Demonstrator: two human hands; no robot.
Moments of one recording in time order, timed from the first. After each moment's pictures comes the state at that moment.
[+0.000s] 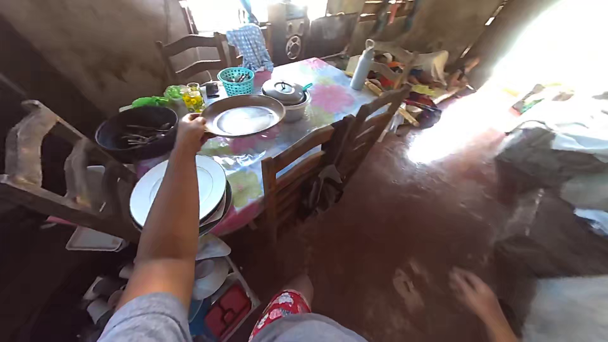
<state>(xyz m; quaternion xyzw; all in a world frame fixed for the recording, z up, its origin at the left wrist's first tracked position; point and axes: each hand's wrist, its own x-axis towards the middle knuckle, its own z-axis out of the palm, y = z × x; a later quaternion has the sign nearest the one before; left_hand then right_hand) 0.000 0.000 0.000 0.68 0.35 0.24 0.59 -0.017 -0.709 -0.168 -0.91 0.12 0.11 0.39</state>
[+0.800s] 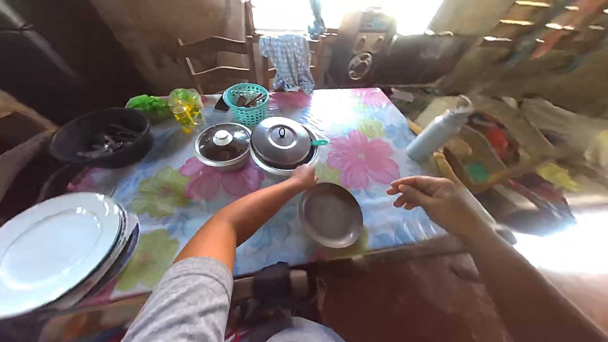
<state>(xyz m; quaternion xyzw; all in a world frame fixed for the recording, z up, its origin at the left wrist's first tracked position) 0.516 -0.121 -0.103 0.90 0.26 -0.09 0.33 0.617 -0.390 0.032 -0.78 -0.44 0.23 0.39</state>
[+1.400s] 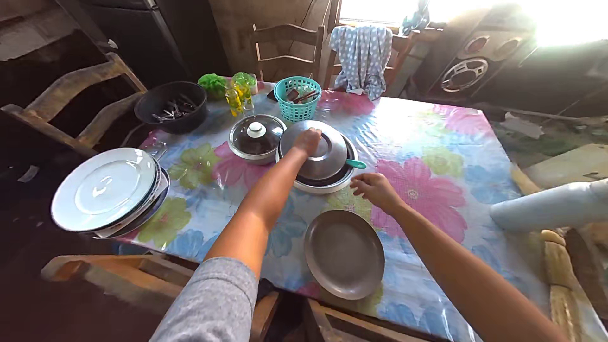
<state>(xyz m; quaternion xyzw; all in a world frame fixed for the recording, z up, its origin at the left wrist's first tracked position) 0.554 0.018 -0.101 0.88 0.42 0.05 0.21 0.708 -0.178 -0.089 -0.72 -0.52 0.40 0.24</state>
